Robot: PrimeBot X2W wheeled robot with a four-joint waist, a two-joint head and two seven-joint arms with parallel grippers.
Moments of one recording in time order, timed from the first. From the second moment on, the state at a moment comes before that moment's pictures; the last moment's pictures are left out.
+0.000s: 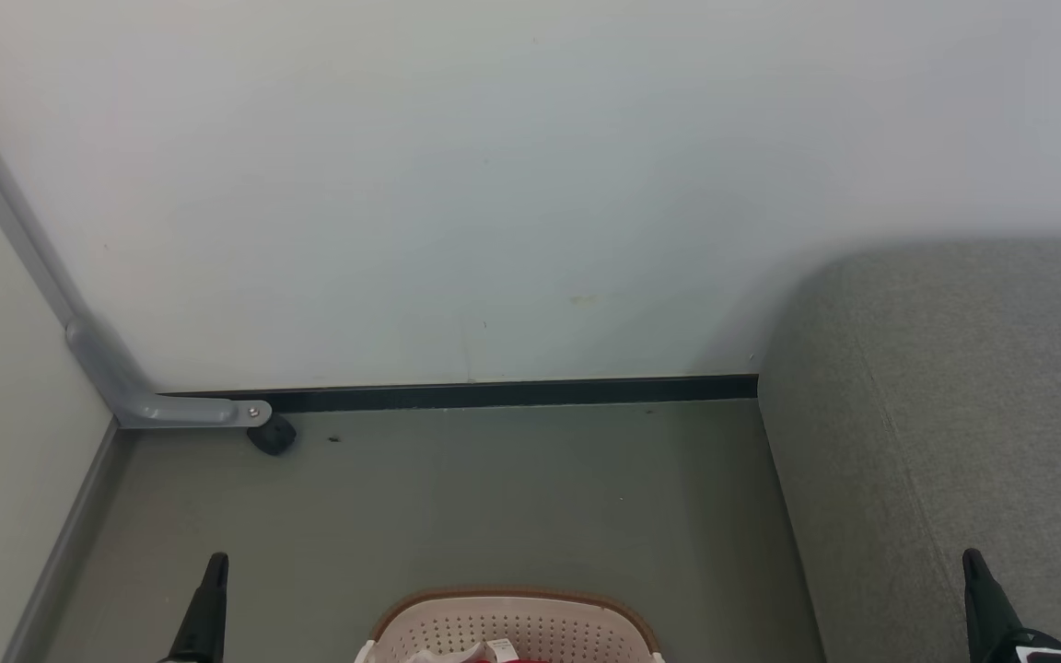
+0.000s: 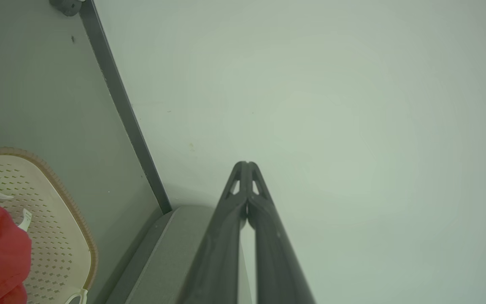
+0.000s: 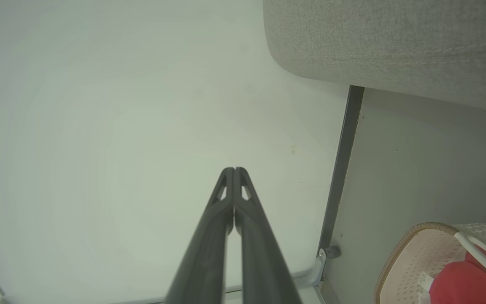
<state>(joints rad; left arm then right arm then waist) -0.08 0.04 0.09 0.30 -1.60 -0.12 0.11 -0.08 -0.04 -0.14 0.30 1.60 0.12 0.11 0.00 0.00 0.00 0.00</state>
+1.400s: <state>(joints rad) -0.06 0.03 -0.01 0.31 -1.42 -0.10 0.00 -0.05 -0.11 -0.08 0.30 1.41 0.11 0.04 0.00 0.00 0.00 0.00</state>
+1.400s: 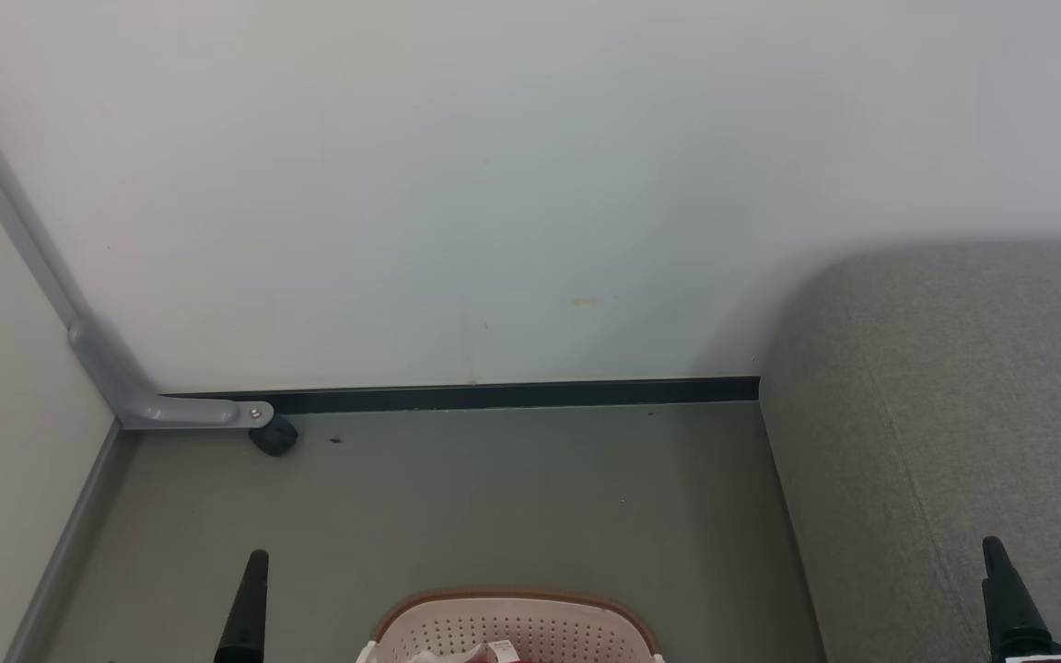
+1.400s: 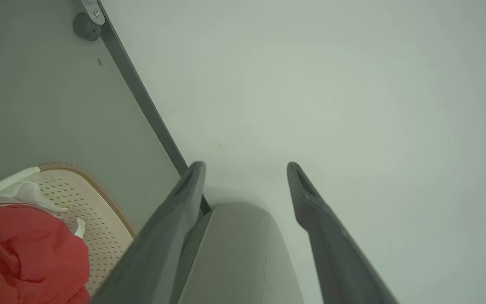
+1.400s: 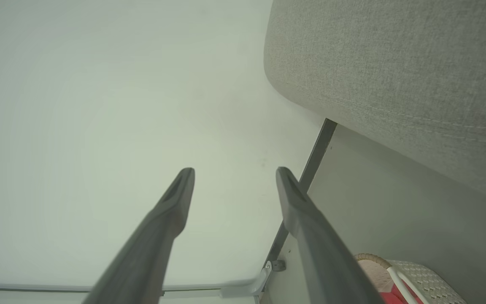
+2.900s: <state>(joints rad) -0.08 0.07 -0.15 0.39 -0.56 0.06 -0.16 -0.07 -0.29 0.19 0.33 0.69 0.03 -0.16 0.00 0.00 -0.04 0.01</state>
